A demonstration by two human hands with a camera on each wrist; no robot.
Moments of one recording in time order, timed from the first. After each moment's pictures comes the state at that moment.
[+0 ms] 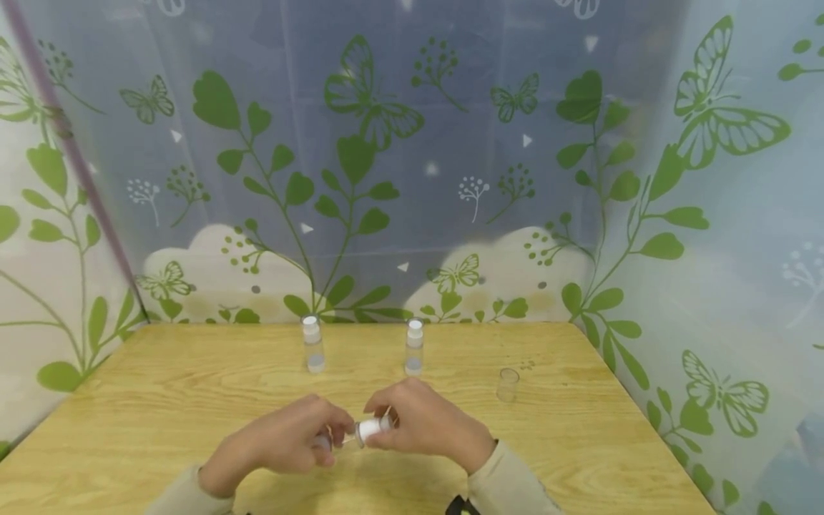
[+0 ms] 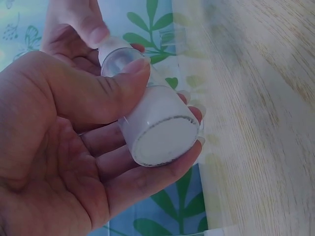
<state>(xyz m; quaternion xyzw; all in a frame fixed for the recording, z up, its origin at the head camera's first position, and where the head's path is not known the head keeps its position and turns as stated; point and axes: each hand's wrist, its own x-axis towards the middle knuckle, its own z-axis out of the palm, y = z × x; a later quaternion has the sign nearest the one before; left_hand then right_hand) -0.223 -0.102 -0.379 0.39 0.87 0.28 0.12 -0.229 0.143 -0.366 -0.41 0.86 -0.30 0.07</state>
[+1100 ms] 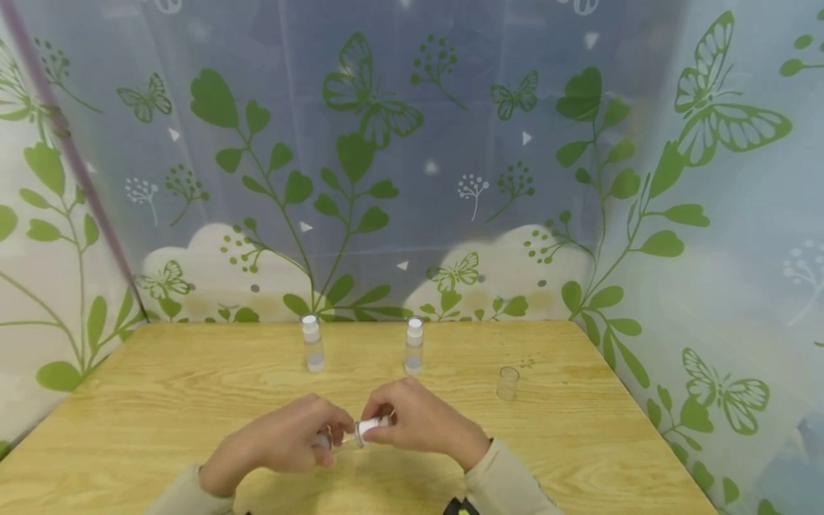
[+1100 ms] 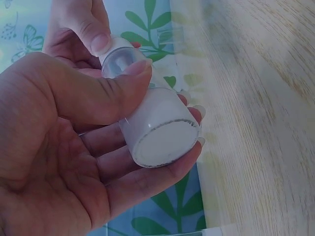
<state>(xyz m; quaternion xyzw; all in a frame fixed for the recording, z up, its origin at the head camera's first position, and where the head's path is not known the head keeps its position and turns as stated) -0.224 -0.103 -0.380 0.38 0.87 0.27 0.13 -0.234 0.140 -0.376 -0.40 0.84 -0.35 0.08</state>
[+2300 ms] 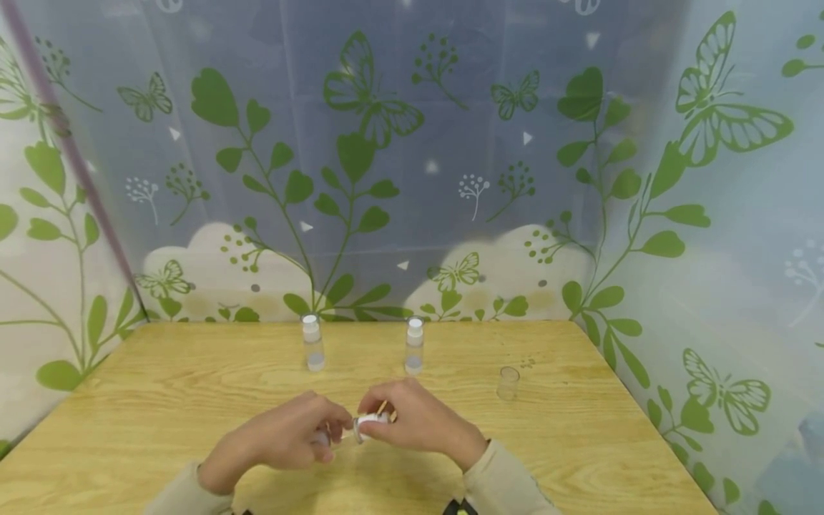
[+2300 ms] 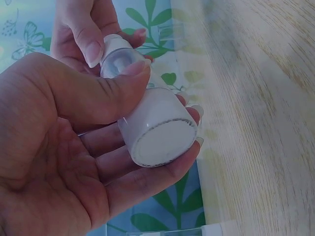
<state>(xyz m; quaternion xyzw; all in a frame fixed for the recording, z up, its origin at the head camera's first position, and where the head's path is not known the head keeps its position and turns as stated) -0.226 -0.106 -0.379 0.38 0.88 0.27 0.12 -0.237 0.137 -0.382 -0.38 0.84 -0.38 0.09</state>
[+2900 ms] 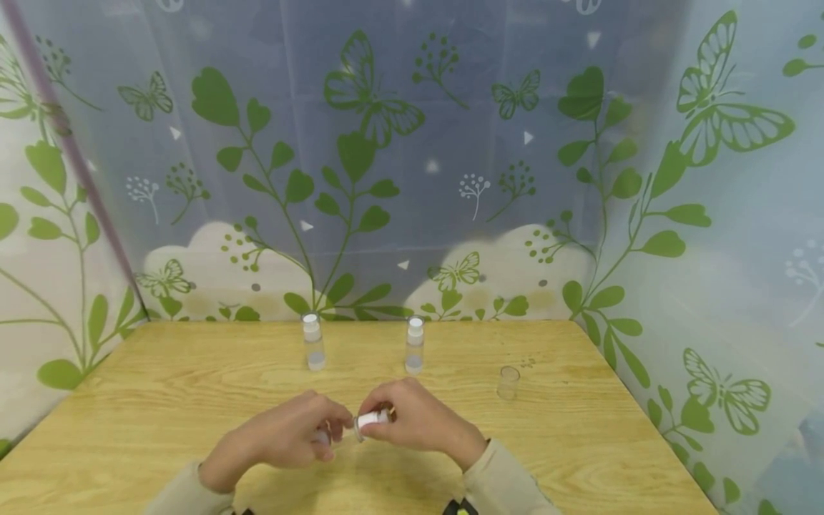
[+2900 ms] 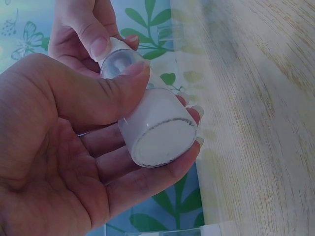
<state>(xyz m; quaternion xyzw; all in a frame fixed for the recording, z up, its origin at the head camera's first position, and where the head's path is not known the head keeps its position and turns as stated) -0.226 -0.106 -0.379 0.38 0.87 0.27 0.13 -0.236 0.136 -0.382 -0.37 0.84 -0.38 0.09</state>
